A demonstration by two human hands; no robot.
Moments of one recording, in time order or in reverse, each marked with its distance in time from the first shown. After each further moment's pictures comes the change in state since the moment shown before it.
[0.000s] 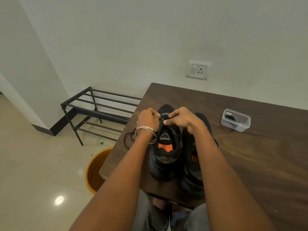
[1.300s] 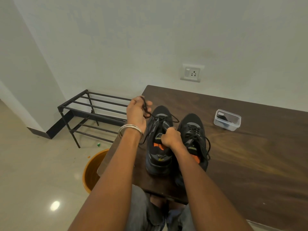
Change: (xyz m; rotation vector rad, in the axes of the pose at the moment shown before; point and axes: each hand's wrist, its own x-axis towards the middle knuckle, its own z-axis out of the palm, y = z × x) left_hand -0.012 0.031 -0.039 -1.224 -0.010 -0.224; right_hand -0.009 0.037 0.056 -0.137 0.145 0.182
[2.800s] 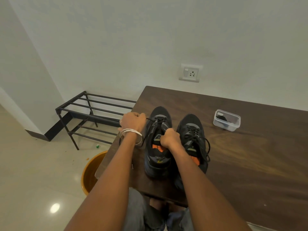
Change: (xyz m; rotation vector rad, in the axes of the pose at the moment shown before) left_hand 0.013 -0.023 -0.024 1.107 0.248 0.098; right_hand 0.008 -0.003 0.008 0.017 -0.009 0.072
